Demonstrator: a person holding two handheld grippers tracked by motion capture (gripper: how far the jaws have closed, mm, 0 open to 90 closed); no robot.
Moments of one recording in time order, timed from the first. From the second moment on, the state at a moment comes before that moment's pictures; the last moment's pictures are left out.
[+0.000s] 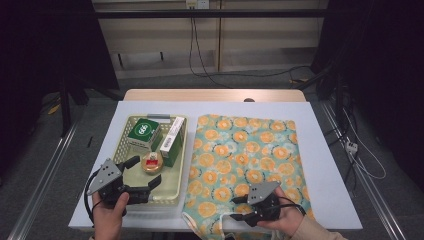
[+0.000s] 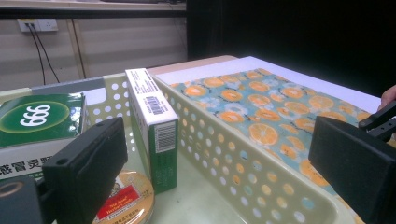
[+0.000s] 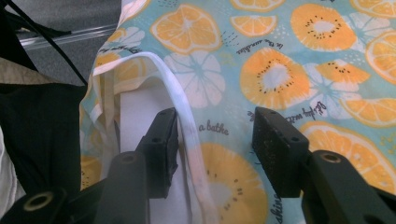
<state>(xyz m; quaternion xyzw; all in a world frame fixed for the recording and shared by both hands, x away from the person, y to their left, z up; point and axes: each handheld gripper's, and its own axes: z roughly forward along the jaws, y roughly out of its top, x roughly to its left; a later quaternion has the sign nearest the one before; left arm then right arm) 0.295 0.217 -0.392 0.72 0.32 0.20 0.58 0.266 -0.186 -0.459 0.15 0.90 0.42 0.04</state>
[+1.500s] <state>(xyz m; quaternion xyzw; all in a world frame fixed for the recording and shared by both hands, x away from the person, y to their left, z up) 0.294 0.212 -0.390 0.73 0.32 0.20 0.58 0.366 -0.200 -0.462 0.29 0.86 0.41 0.11</state>
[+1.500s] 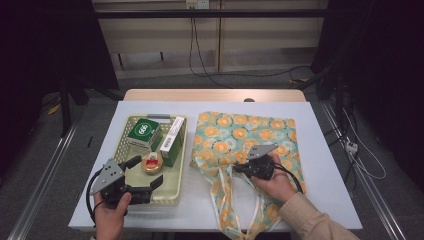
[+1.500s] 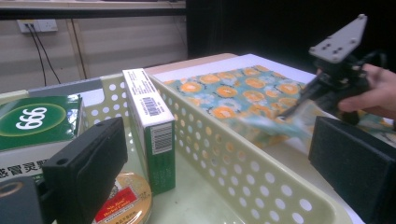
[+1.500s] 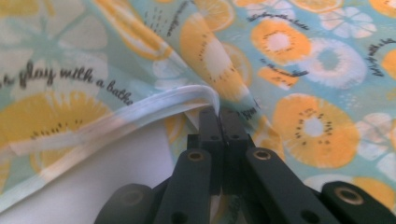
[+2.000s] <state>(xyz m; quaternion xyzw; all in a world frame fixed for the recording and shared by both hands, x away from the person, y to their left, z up) 0.293 0.216 -0.391 0.72 0.32 0.20 0.58 0.374 -0.198 -0.461 0.29 0.86 0.42 0.07</state>
